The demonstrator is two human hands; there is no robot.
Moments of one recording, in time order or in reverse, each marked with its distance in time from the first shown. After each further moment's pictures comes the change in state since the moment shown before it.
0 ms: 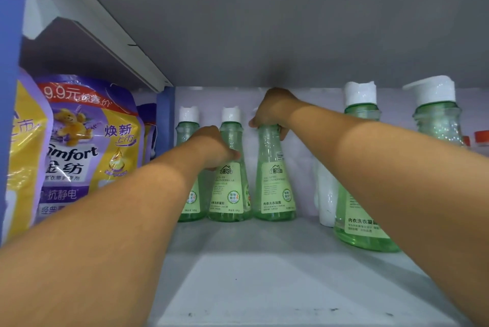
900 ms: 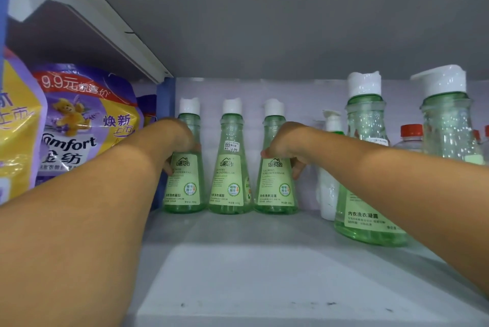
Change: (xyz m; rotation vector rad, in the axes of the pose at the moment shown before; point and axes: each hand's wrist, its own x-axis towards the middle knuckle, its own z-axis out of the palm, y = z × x) left_hand 0.001 -0.036 -0.034 -0.093 -0.140 -0.370; right_hand -0.022 0.034 0.060 0.398 -0.222 0.184
